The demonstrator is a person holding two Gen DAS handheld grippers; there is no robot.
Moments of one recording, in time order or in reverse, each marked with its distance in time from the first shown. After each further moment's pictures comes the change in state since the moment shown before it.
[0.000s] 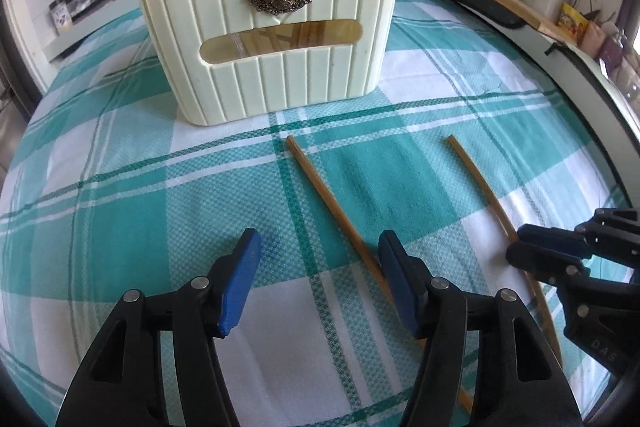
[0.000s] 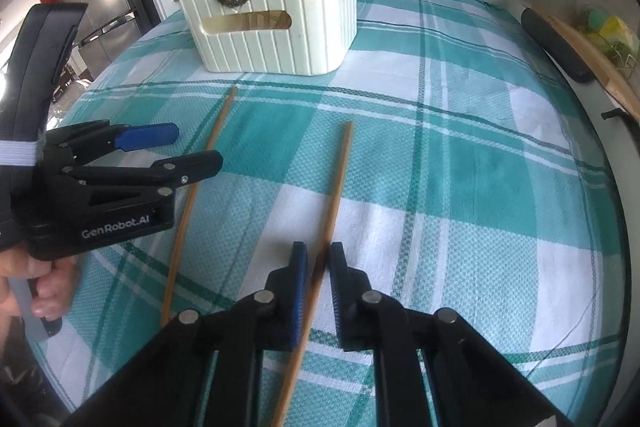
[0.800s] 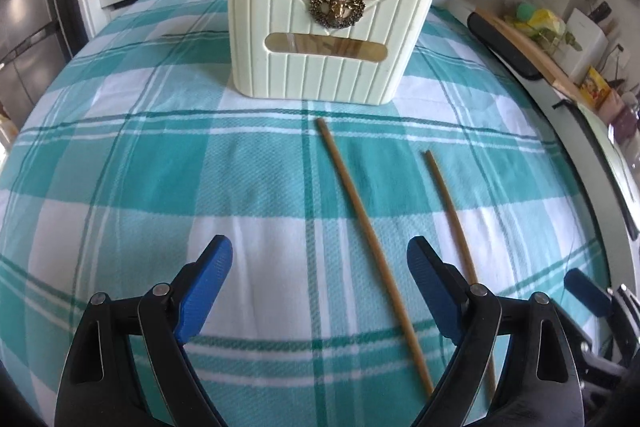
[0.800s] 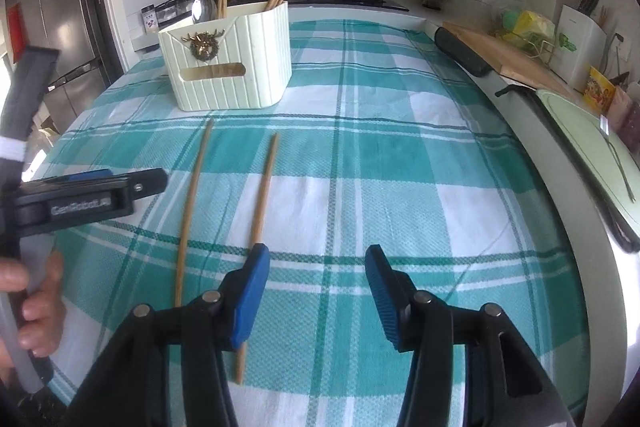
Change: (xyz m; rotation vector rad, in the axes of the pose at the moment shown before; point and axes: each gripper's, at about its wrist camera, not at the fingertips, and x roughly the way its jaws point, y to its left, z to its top) left arm -0.030 -0.003 -0.014 -0.238 -0.034 0.038; right arm -0.072 0.005 -0.051 0.133 -0.170 -0.164
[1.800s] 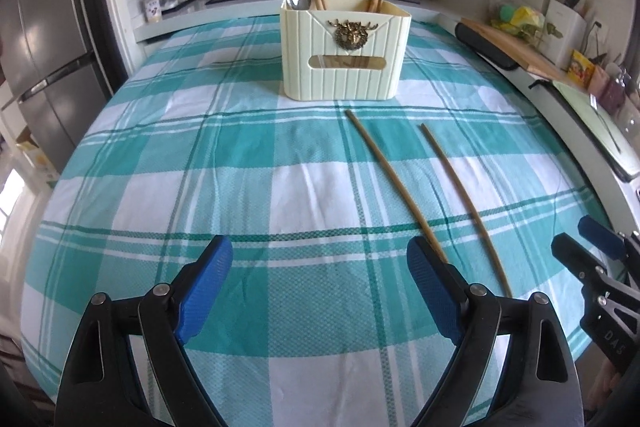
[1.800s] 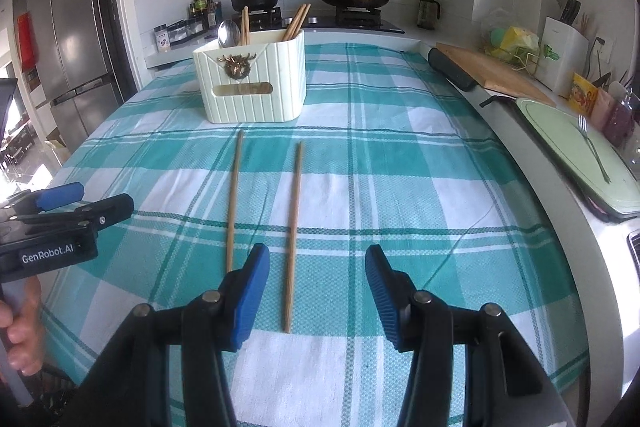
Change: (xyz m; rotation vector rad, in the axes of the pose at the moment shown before) left arm -0.097 0.019 -0.074 0.081 -0.121 0.078; right arm -0.059 0.025 -0.035 0.016 -0.087 -0.038
